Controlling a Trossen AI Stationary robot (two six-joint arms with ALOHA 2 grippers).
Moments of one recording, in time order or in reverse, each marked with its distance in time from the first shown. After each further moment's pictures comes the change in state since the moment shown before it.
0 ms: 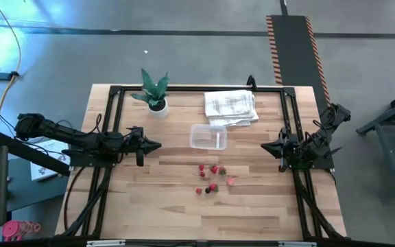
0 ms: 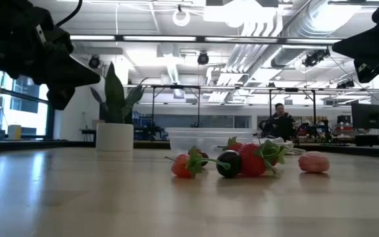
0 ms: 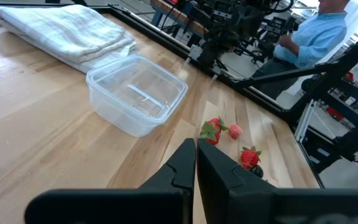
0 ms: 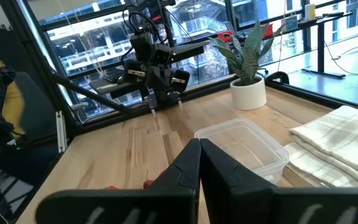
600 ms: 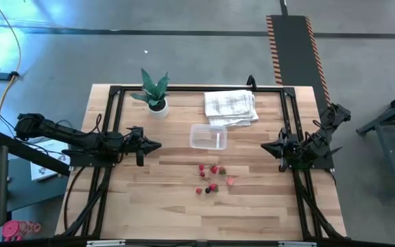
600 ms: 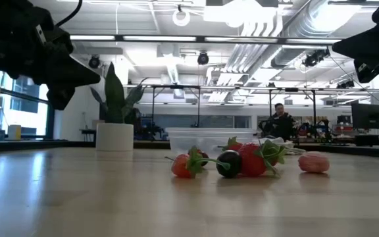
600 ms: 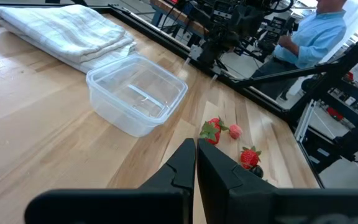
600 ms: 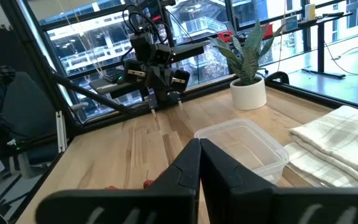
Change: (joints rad) left arm 0.000 0.000 0.000 0.000 0.000 0.000; right arm 0.000 0.000 0.000 0.000 0.000 0.000
